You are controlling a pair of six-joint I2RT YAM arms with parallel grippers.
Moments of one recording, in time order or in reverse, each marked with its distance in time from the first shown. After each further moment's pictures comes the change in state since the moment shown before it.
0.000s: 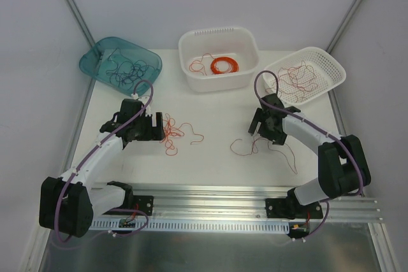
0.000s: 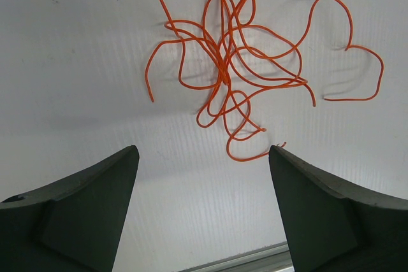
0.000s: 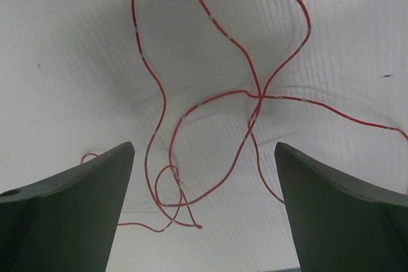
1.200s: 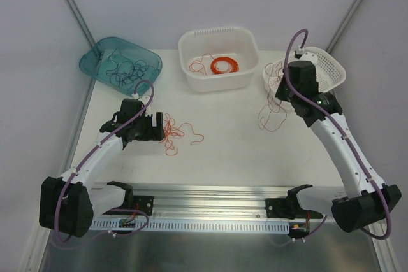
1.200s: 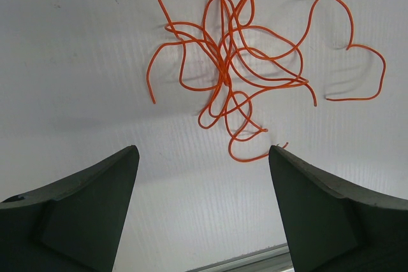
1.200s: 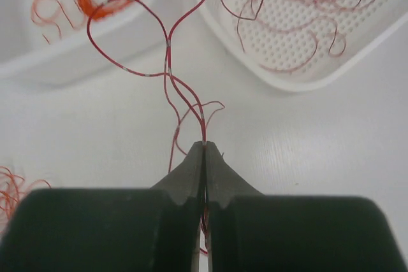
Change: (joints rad) left arm 0.000 0.000 0.000 0.004 0.000 0.018; right arm 0.000 -0.254 0.373 -0.056 0.163 -0.272
